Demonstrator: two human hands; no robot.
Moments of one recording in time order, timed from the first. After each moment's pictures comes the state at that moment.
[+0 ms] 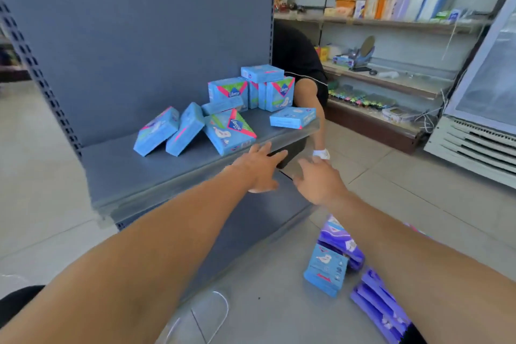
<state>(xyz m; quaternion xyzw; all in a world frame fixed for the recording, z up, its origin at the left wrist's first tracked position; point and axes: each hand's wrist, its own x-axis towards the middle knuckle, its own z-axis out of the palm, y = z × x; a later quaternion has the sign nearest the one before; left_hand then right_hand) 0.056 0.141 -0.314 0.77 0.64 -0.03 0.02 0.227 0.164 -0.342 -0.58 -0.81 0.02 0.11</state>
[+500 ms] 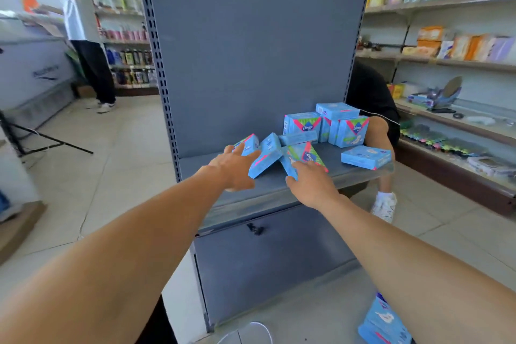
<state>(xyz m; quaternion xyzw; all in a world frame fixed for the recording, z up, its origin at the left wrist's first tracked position) -0.121 0.052 -0.248 0.63 0.78 -0.01 -0.02 0.065 0.133 -0.277 -0.46 -0.87 0.10 0.15</state>
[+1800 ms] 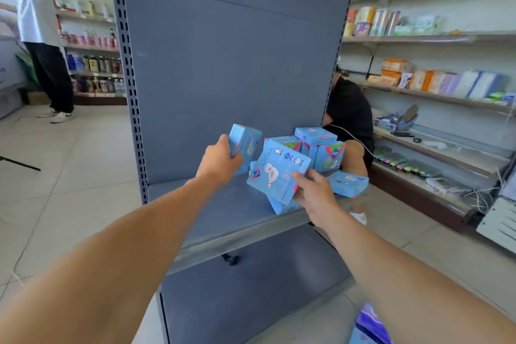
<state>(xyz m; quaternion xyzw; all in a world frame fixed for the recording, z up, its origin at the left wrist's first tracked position) -0.146 0.113 -0.217 0.49 0.76 0.43 0.08 0.058 0.178 -0.256 -0.41 -0.53 0.59 0.44</state>
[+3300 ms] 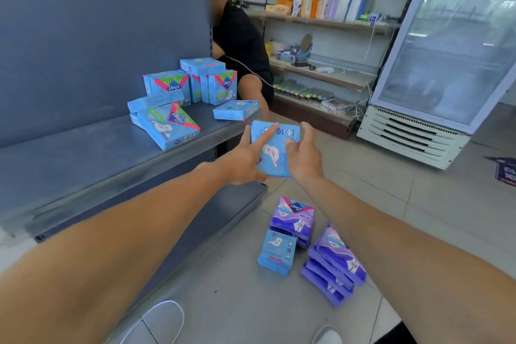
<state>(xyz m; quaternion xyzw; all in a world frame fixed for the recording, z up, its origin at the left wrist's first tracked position) 0.124 0.148 -0.314 0.82 0.49 0.20 0.21 0.286 0.147 -0.312 -0.64 -0.57 0.25 0.45</state>
